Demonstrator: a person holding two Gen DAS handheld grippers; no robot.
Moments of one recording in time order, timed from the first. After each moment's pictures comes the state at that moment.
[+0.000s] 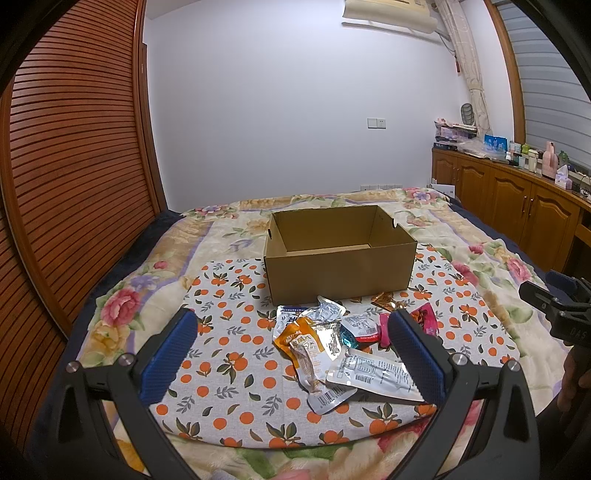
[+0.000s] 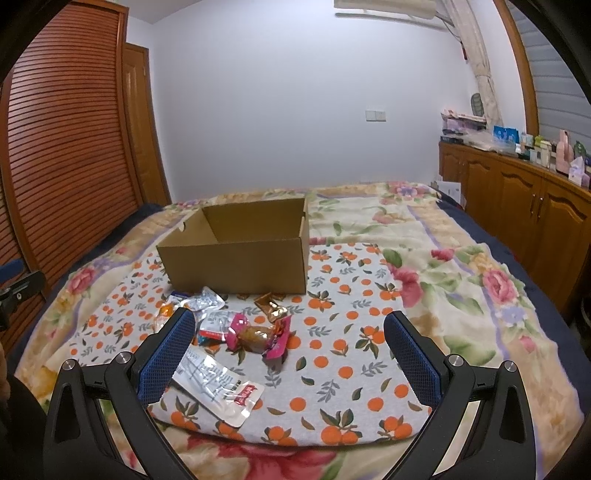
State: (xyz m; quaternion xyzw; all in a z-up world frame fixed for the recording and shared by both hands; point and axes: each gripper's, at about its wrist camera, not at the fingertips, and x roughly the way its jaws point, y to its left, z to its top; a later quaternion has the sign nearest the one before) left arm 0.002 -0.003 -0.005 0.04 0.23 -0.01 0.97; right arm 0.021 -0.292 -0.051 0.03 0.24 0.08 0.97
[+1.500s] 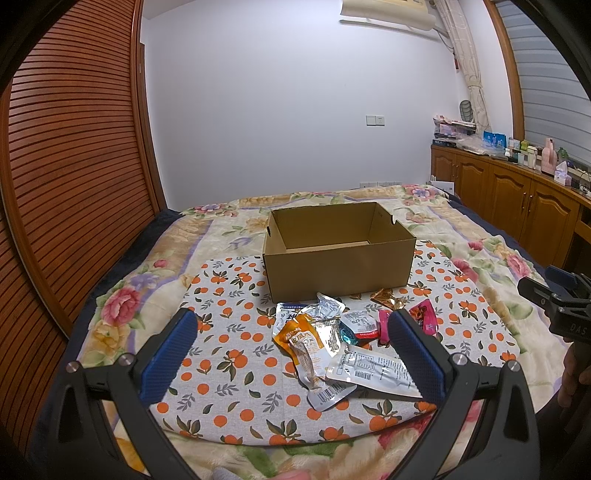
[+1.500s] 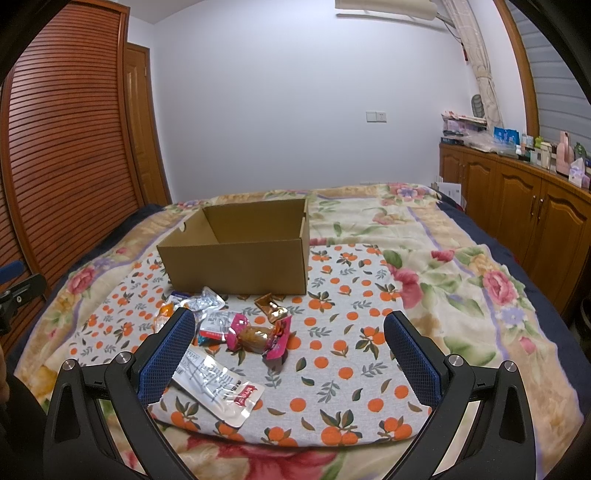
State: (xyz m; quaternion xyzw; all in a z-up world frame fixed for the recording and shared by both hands) left arm 0.001 -0.004 -0.008 0.04 0.24 -0.01 0.97; right arm 0.021 -0.287 -0.051 0.03 0.24 0.08 0.97
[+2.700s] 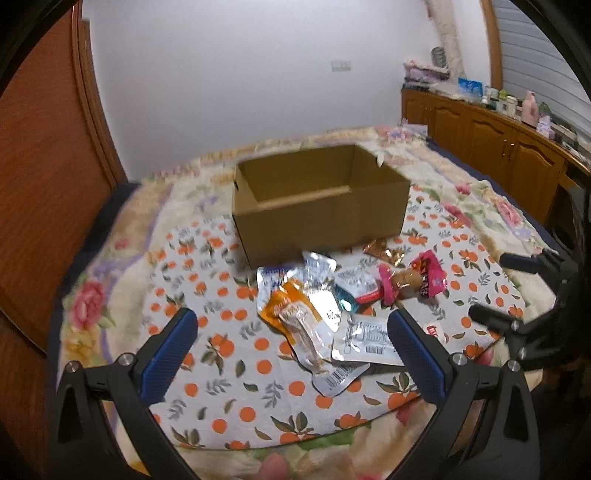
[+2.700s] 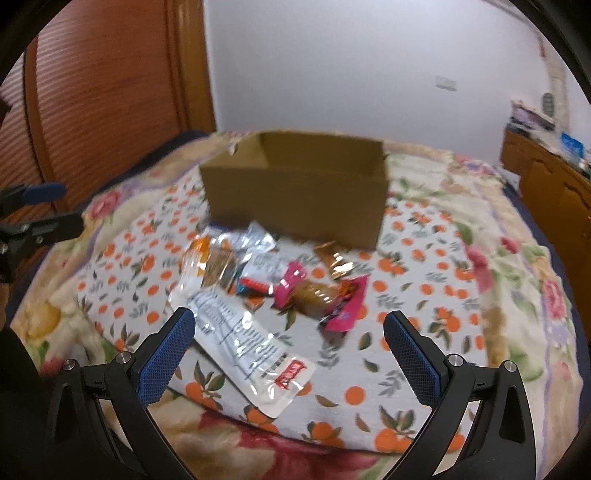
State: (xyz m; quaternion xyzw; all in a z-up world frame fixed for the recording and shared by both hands) left arm 0.073 0.008 -0.043 0.08 0.36 -0.07 0.93; right arm 0.078 -0.209 -0.107 -0.05 0.34 0.18 0.92
